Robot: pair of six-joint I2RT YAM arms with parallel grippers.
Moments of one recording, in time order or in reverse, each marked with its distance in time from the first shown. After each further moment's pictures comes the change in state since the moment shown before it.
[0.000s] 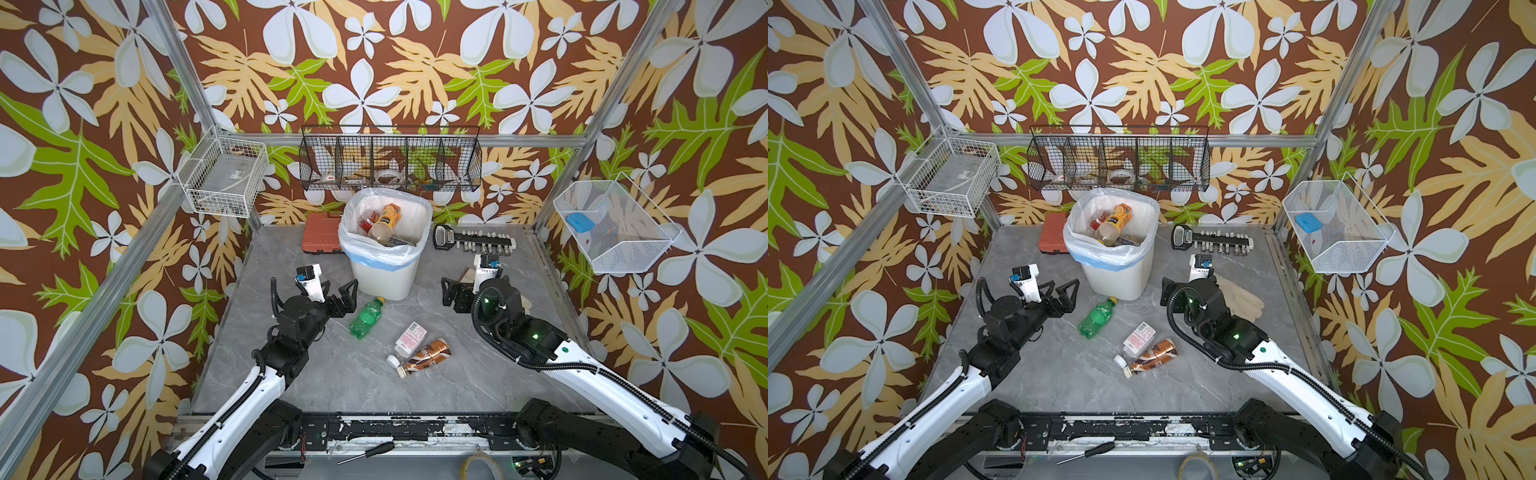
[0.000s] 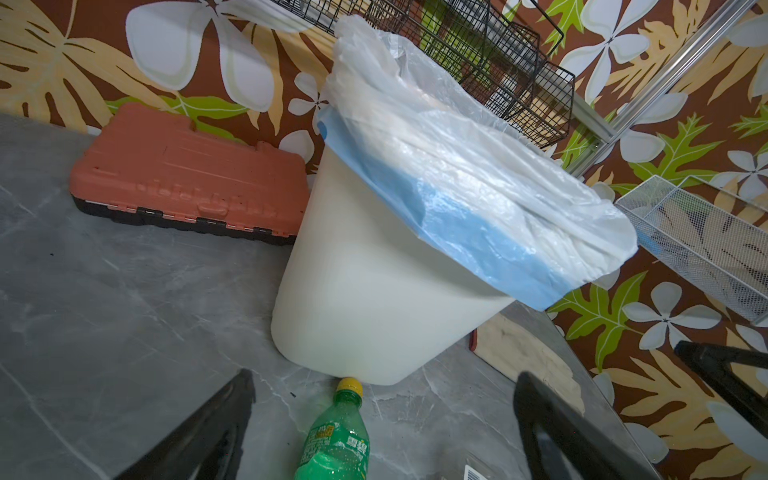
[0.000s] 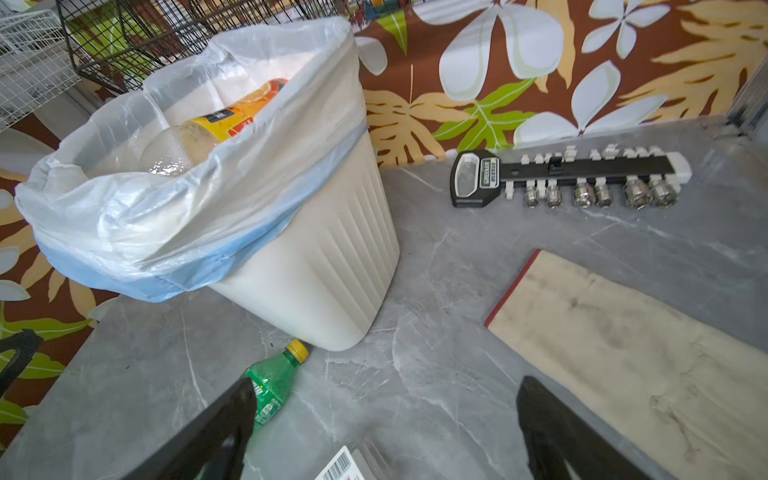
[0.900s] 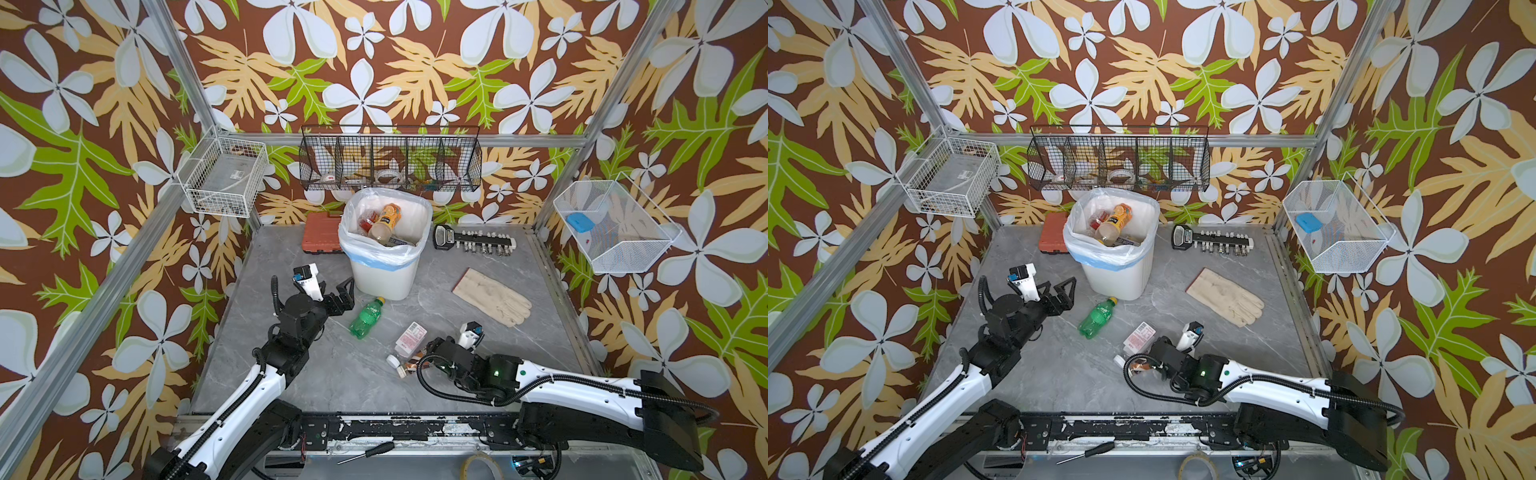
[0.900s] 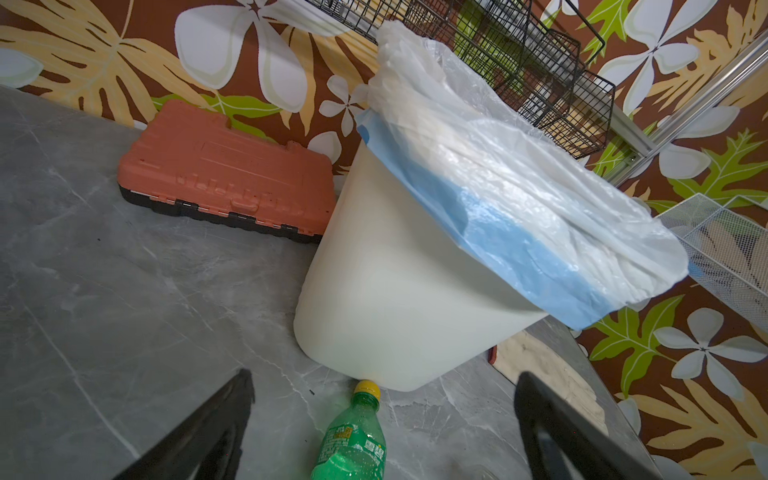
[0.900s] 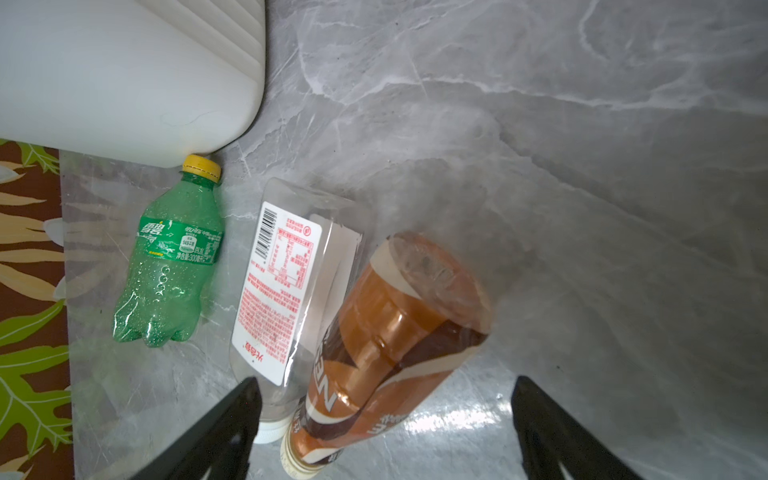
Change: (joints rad) left arm 0.000 0.001 0.008 -0.037 -0.076 -0.022; right arm 0.414 0.114 -0.298 -0.144 0.084 0.974
